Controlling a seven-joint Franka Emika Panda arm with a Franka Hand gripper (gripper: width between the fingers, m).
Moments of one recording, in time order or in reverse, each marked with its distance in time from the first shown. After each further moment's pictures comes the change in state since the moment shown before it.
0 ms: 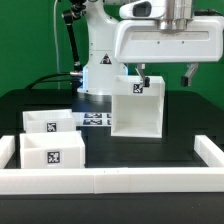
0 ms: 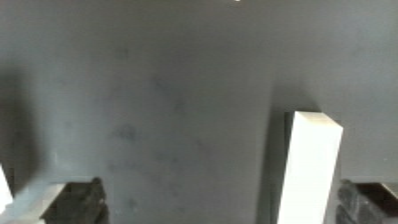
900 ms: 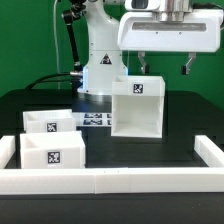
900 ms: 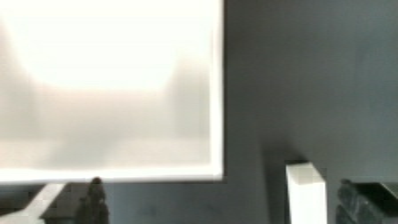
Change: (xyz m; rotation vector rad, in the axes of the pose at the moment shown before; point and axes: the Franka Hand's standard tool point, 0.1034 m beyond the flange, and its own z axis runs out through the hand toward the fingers) arm -0.071 -0.020 -0.016 -0.019 -0.011 0.192
